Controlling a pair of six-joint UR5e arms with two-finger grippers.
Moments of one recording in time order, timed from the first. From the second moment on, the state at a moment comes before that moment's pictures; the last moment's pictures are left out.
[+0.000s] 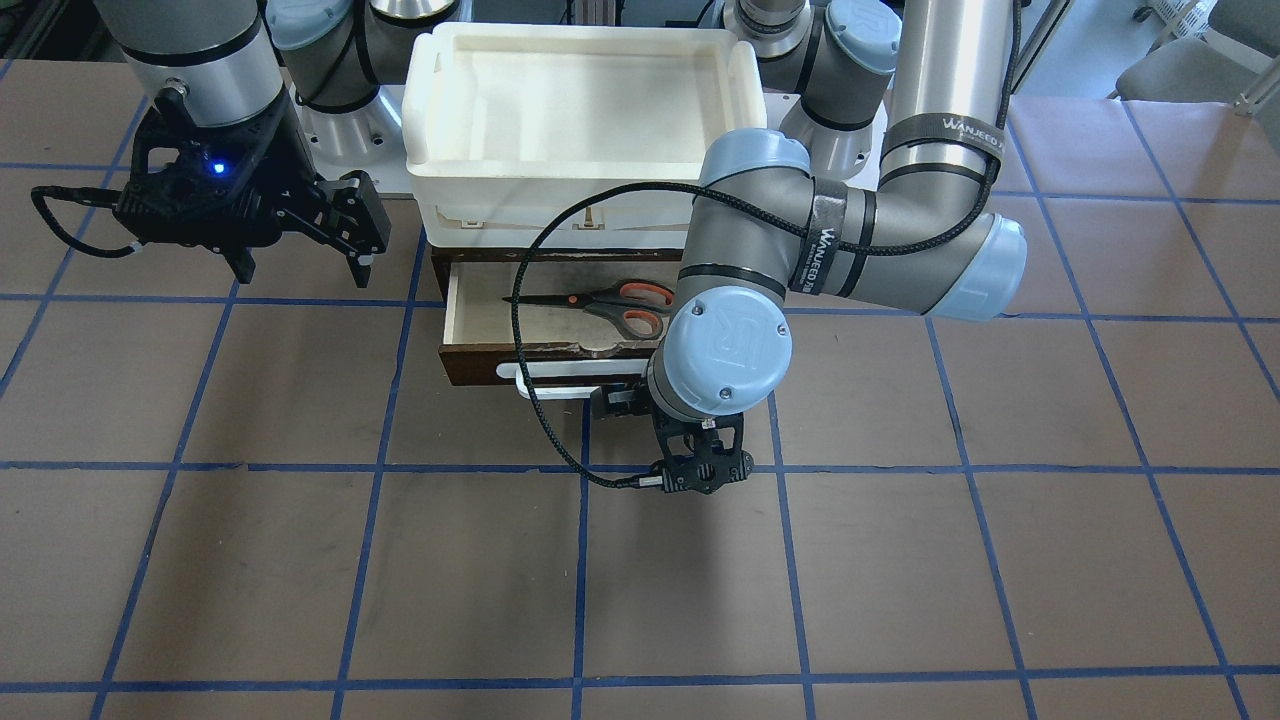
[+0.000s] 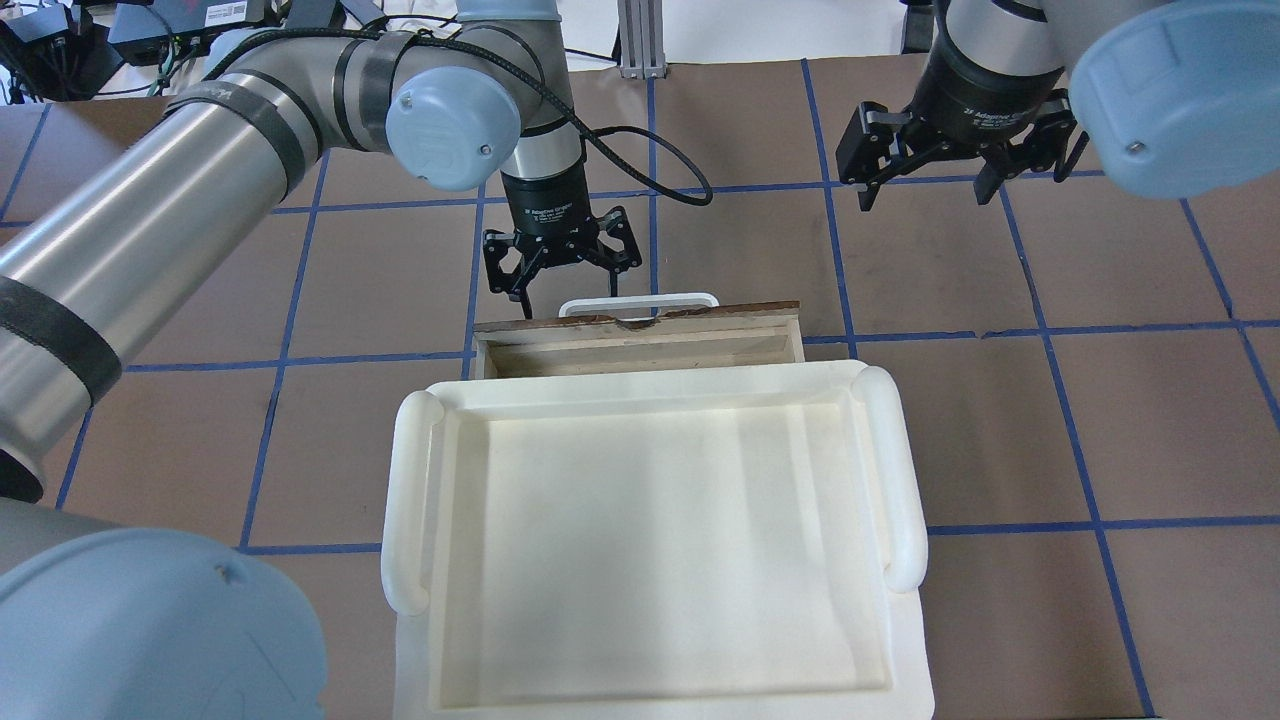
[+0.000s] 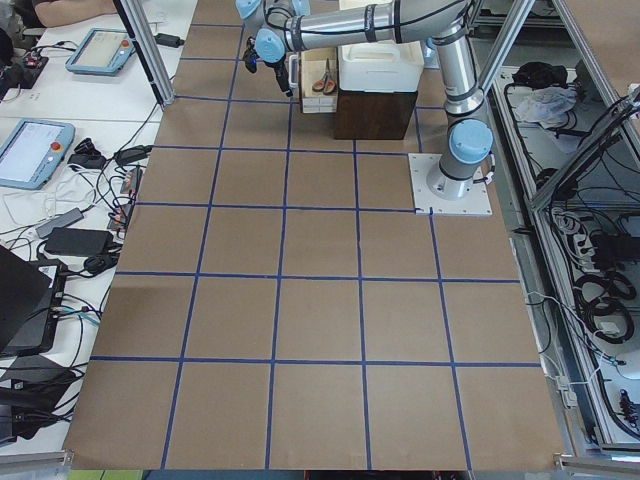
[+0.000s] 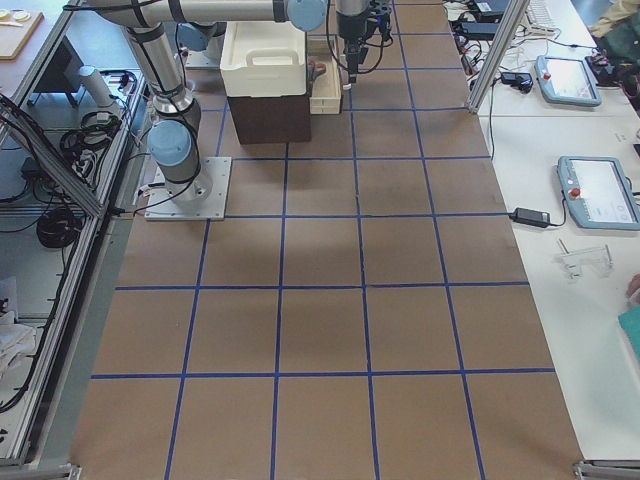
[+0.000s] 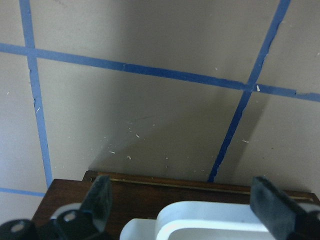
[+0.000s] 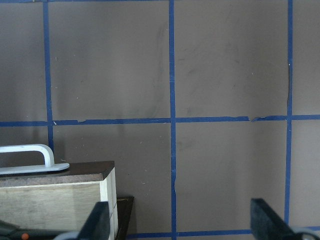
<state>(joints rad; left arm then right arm) -1.80 -2.07 -1.37 -1.64 1.46 -0.39 1.62 -1.55 1.57 -1.67 -1.60 0.05</state>
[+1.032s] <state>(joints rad) -1.81 -2.04 -1.41 -1.76 1.46 -0.39 1.62 -1.55 1.57 -1.66 -1.62 0.06</state>
